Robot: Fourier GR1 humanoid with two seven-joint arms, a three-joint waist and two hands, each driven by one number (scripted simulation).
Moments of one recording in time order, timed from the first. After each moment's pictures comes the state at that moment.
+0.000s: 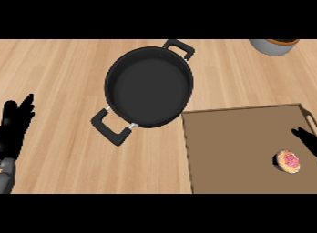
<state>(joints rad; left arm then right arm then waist) -0.09 0.44 0.01 -1.42 -0.02 0.18 0.37 0.22 -0.68 0.07 -2.03 0.50 0.42 0.51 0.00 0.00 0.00</state>
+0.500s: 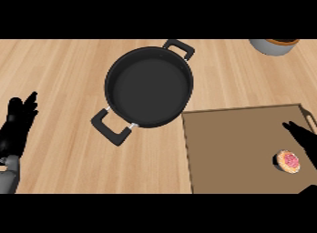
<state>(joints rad) -0.11 0.39 0.03 -1.45 -0.08 0.16 0.41 0.14 -0.57 0.07 -1.89 0.66 0.43 0.44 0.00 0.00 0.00</state>
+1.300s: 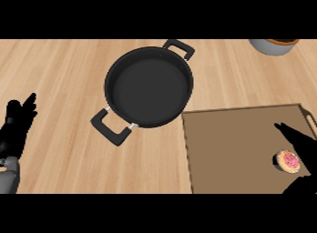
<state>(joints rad) -0.10 0.34 0.11 -1.43 -0.13 0.10 0.38 0.08 -0.44 0.02 -1.74 0.77 0.48 0.37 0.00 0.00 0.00</state>
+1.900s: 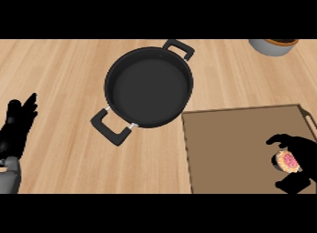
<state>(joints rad) -0.10 0.31 0.14 -1.45 -0.17 0.06 0.39 0.05 -0.39 -0.01 -1.57 0.86 0.42 0.23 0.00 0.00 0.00</state>
